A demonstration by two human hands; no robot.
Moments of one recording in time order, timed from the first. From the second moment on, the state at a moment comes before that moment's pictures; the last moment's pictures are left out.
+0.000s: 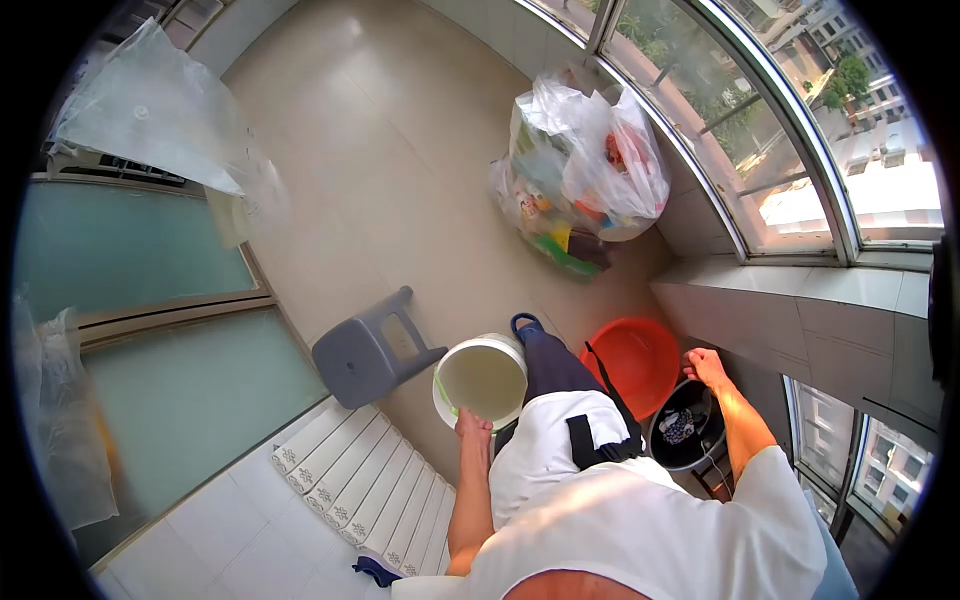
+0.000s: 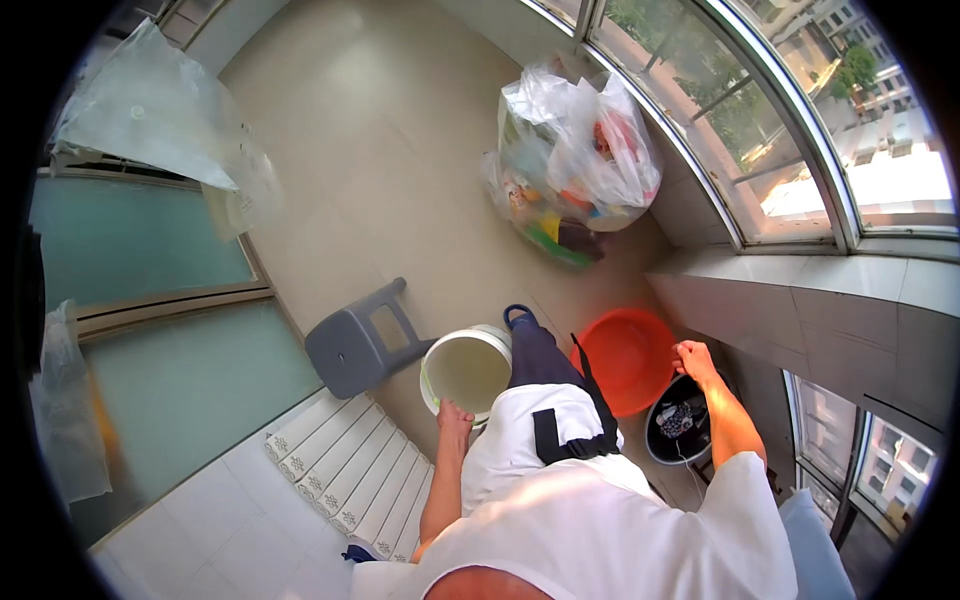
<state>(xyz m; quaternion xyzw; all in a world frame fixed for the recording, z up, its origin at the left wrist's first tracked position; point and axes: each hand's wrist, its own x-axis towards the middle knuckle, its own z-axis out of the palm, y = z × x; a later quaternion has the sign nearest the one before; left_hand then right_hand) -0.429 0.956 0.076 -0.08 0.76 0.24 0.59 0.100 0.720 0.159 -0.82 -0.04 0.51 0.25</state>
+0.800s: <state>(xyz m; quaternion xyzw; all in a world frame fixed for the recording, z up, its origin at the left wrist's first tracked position) -0.316 1.393 0.060 -0.06 0.74 0.31 0.59 0.174 1.191 0.121 -0.76 -0.17 0.57 0.25</state>
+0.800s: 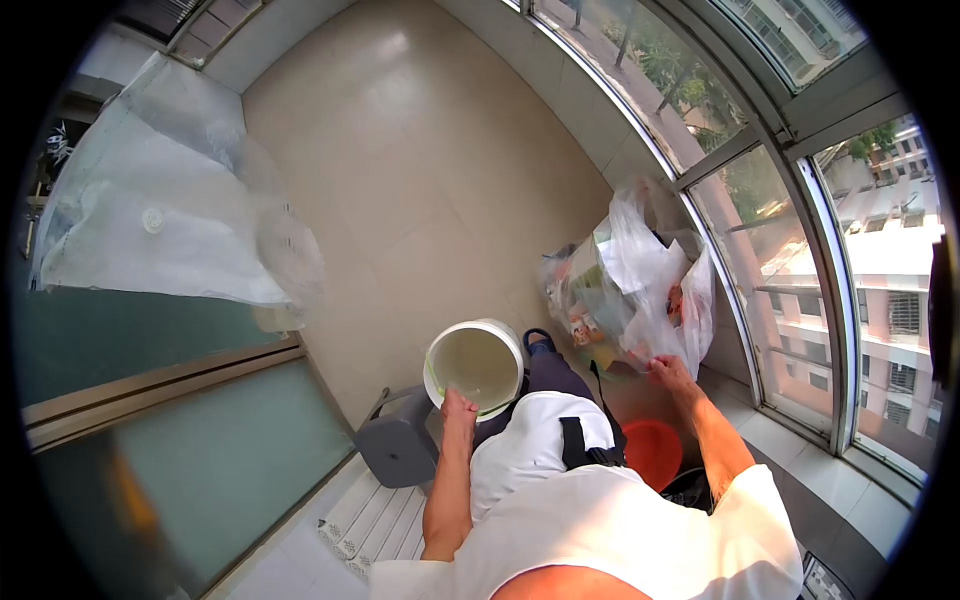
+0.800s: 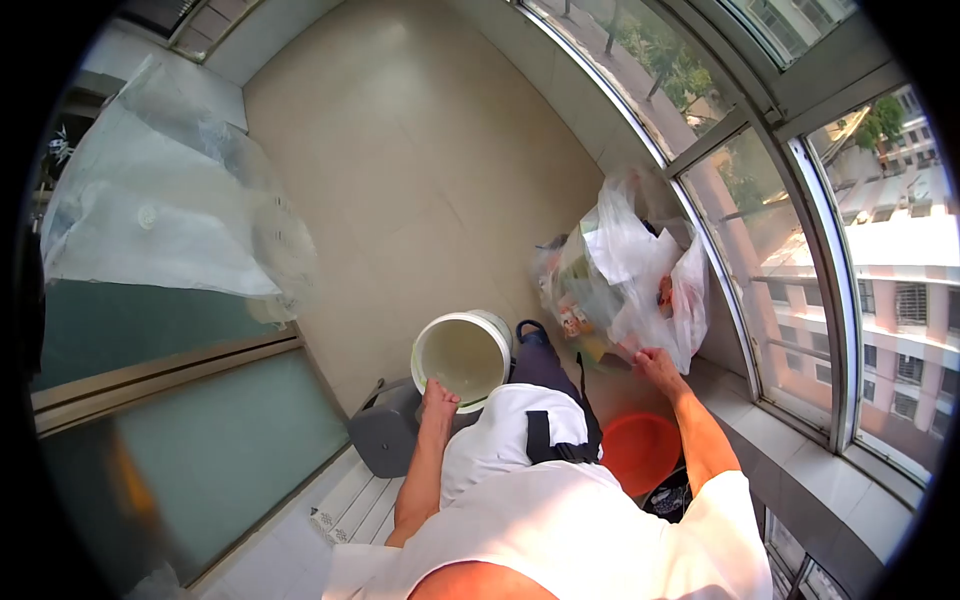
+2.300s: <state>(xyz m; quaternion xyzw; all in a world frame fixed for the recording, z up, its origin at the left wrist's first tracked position) -0.350 2.237 0.008 -0.32 0.72 0.42 0.46 0.282 1.919 0.172 -0.66 -0.16 0.73 -0.11</state>
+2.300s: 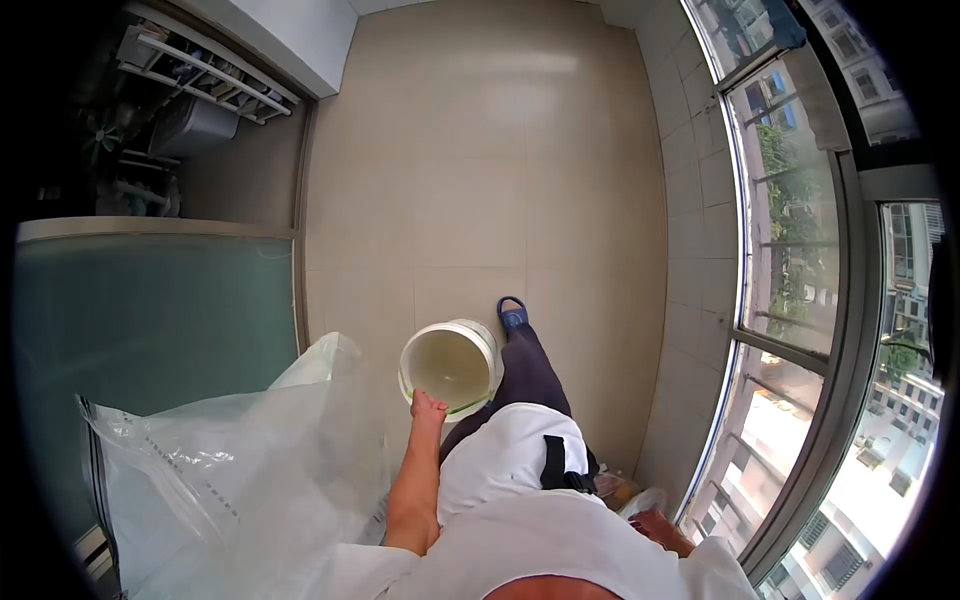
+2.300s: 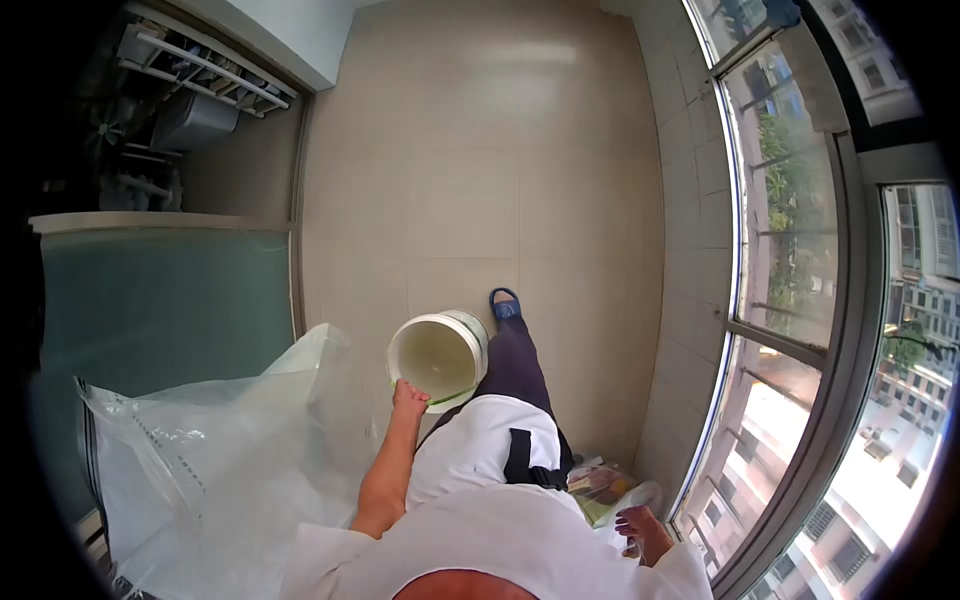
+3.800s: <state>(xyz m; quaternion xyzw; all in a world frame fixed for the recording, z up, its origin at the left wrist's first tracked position) -0.766 2.864 -0.019 -0.44 0.52 0.61 0.41 -0.388 3.251 0.261 -0.55 -0.68 0.43 0.24</state>
